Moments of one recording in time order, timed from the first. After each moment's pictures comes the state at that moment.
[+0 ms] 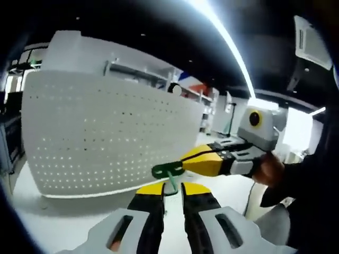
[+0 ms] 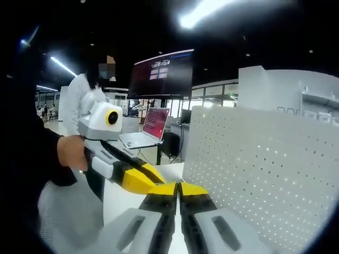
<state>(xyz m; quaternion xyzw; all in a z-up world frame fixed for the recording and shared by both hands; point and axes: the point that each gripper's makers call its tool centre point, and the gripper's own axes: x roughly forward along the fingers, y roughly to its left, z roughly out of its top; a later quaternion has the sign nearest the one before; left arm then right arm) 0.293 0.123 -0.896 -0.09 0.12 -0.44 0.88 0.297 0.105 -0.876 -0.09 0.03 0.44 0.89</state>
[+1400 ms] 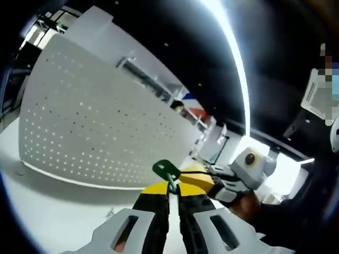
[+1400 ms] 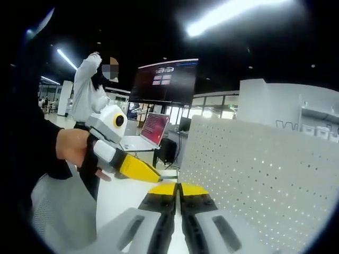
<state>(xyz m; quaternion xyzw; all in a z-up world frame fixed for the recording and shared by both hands) 0.291 0.127 -0.876 -0.22 0.13 -0.45 0.86 0.295 0.105 -0.868 -0.11 -0.01 0.43 0.89</state>
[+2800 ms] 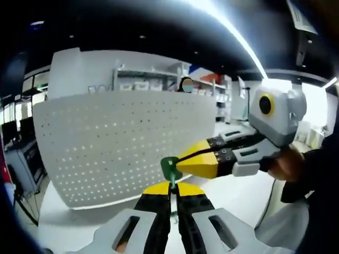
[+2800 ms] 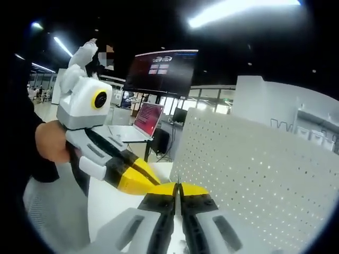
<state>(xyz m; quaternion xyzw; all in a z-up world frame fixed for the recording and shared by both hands) 0.299 0.127 -0.889 0.05 0.11 -0.36 0.93 0.308 0.116 -0.868 -0.15 0.01 0.40 0.90</state>
